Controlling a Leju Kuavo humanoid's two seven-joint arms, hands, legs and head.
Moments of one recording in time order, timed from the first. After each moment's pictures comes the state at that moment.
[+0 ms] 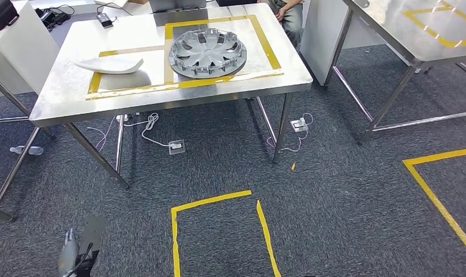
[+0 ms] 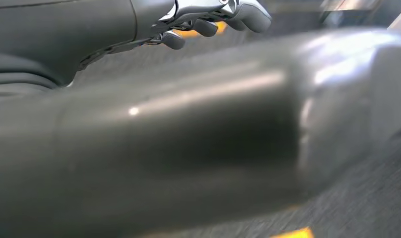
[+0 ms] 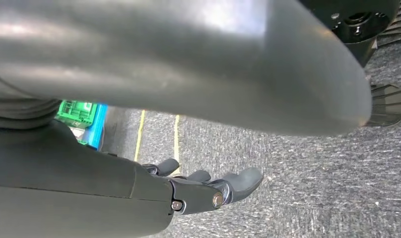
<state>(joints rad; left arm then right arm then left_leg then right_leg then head) -0.14 -0.01 0.25 -0.60 -0.64 0.36 -0.23 0.02 0.10 -0.46 -0.29 0.49 0.02 0.35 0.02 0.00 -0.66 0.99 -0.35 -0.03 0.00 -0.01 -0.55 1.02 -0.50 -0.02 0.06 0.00</state>
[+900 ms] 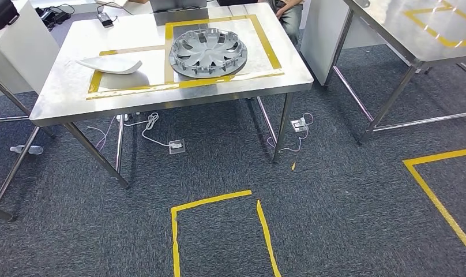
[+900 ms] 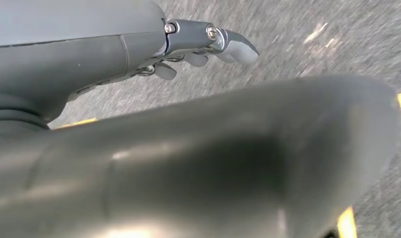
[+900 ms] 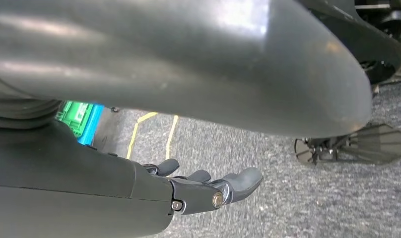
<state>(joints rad) 0.13 -0.01 0.06 -0.44 -0.03 0.02 -0.01 0.12 0.02 -0.06 -0.38 0.02 0.00 0.35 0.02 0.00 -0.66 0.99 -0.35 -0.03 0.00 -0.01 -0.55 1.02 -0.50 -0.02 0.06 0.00</state>
